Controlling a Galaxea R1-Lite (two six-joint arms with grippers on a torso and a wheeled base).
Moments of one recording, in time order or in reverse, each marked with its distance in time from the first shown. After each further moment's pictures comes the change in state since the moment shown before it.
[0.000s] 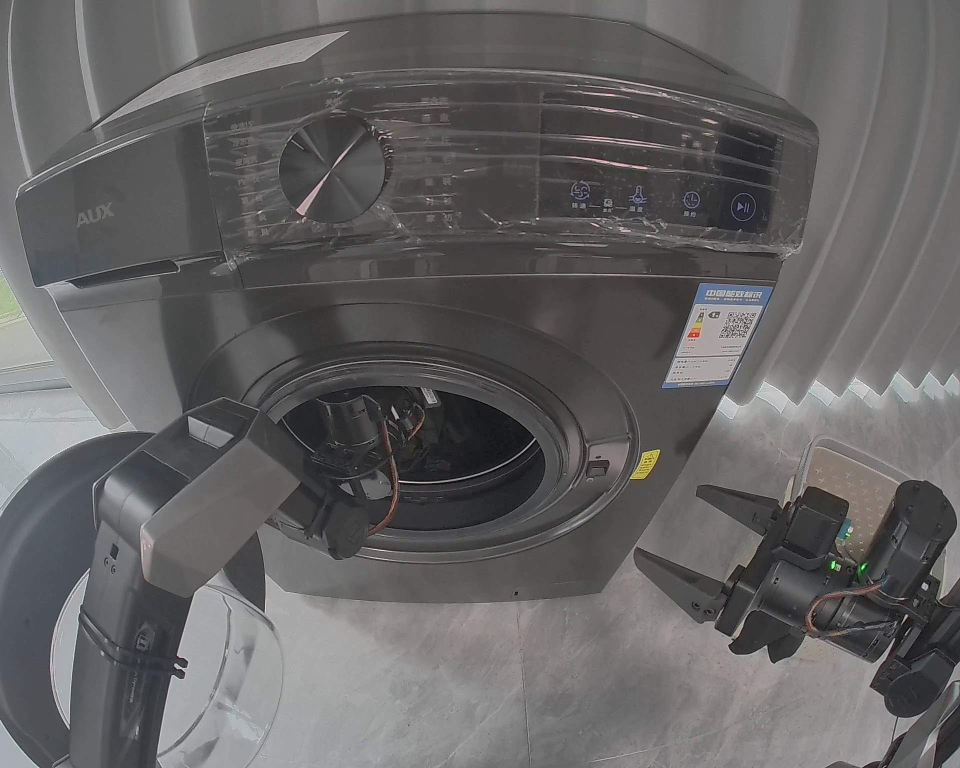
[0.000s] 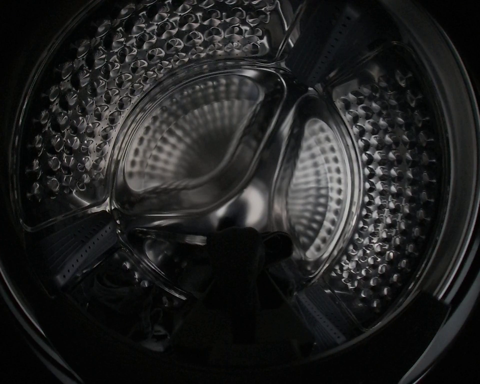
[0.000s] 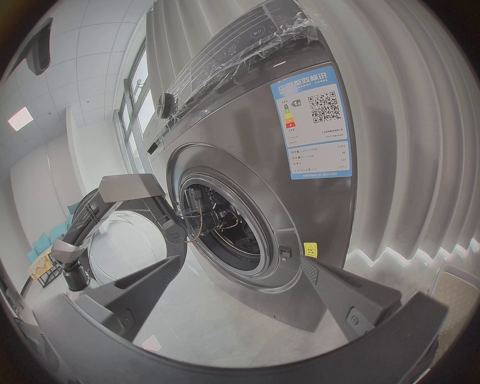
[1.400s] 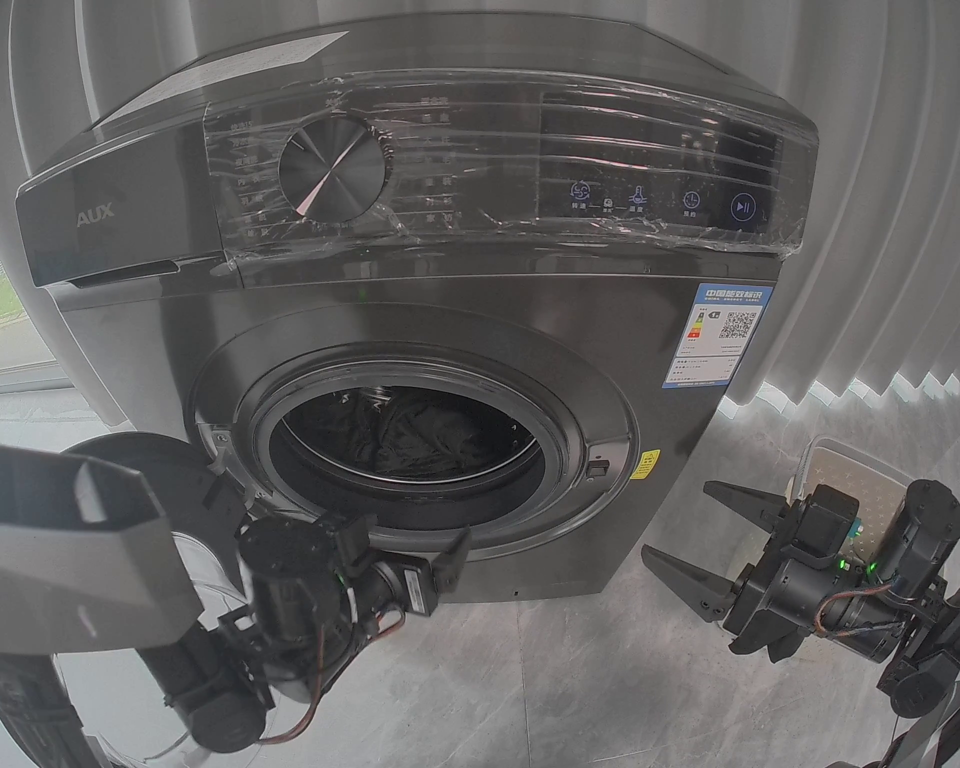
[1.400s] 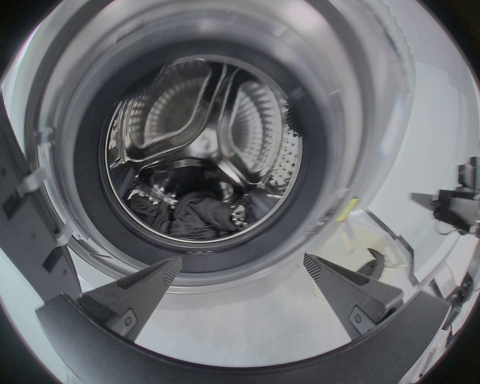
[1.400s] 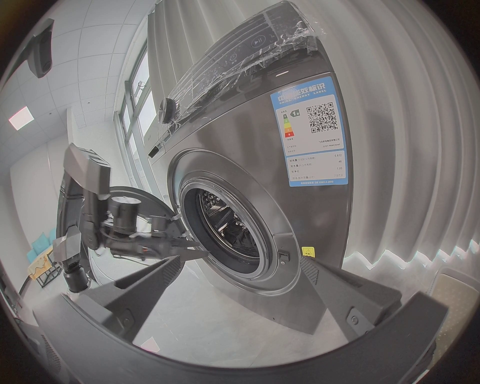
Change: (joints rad) left arm -0.260 -0.460 1.040 -0.178 -0.011 -0.002; right arm -0.001 -0.029 0.010 0.002 -0.002 -0.002
